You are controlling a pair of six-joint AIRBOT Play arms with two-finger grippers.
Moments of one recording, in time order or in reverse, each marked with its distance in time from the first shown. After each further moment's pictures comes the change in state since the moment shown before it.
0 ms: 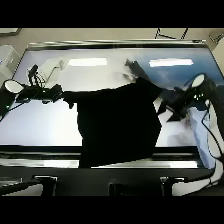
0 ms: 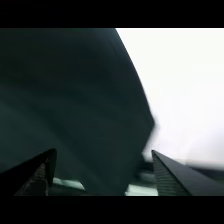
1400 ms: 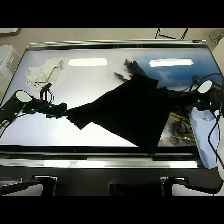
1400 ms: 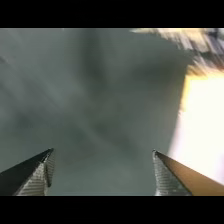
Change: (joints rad) left arm -0.013 -0.002 -0.161 0.051 -0.133 0.087; right arm 0.001 0.197 -0.105 -0.133 -0.451 0.129
